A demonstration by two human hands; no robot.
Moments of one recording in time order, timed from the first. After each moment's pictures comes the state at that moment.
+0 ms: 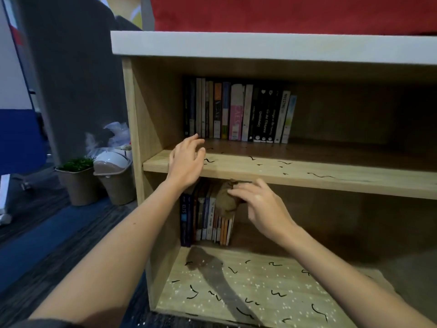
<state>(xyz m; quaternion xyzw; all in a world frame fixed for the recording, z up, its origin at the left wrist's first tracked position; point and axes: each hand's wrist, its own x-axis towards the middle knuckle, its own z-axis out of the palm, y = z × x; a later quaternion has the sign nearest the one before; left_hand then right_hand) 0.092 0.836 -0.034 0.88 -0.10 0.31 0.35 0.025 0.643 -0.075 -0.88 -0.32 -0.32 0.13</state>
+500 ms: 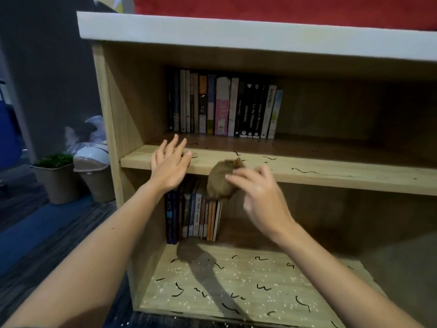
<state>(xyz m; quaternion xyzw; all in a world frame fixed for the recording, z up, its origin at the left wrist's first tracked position) 0.104 0.836 -0.054 0.93 -0.06 0.23 0.26 0.019 0.624 -0.064 -0.84 -0.30 -0.43 0.14</state>
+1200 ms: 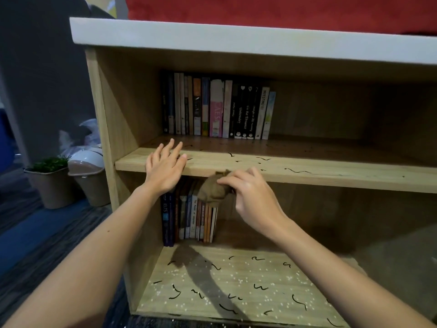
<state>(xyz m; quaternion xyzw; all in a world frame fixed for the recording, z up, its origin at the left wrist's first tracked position) 0.102 0.834 -0.053 0.94 -0.07 0.22 0.26 0.012 0.626 -0.053 -0.87 -0.29 -0.35 0.17</state>
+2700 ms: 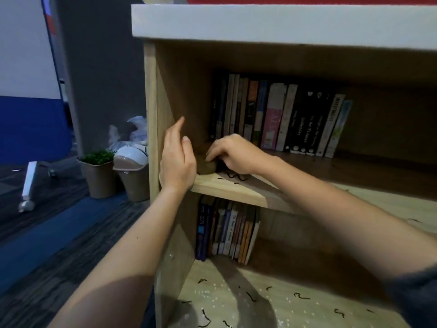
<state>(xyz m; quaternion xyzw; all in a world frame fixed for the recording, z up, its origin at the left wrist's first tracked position) 0.143 0.895 -0.036 0.73 -0.04 0.53 0.44 0.179 0.756 0.022 -0.86 -0.47 -0.18 0.07</state>
